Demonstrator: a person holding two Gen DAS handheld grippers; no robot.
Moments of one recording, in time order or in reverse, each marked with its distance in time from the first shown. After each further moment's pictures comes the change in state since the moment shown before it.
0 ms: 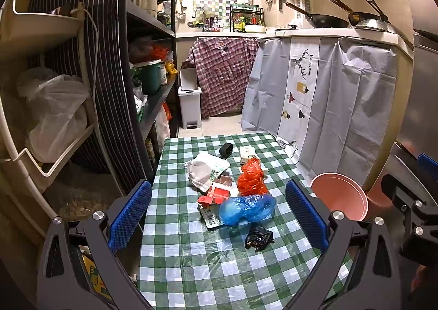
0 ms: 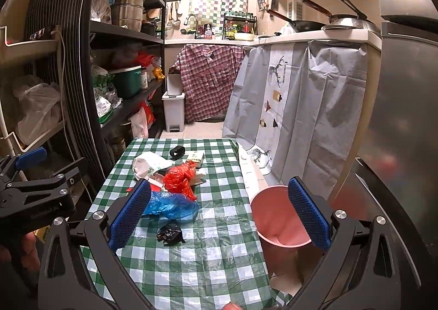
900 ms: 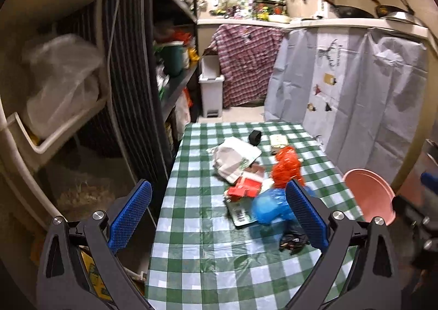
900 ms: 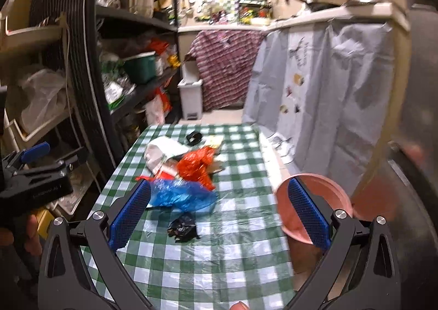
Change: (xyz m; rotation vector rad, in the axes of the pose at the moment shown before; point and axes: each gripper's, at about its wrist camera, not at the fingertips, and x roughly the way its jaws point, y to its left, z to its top) left arm 0.068 0.035 -0.036 -0.059 0.048 0.114; right arm 0.076 0.016 -0.038 -0.006 0.095 0.141
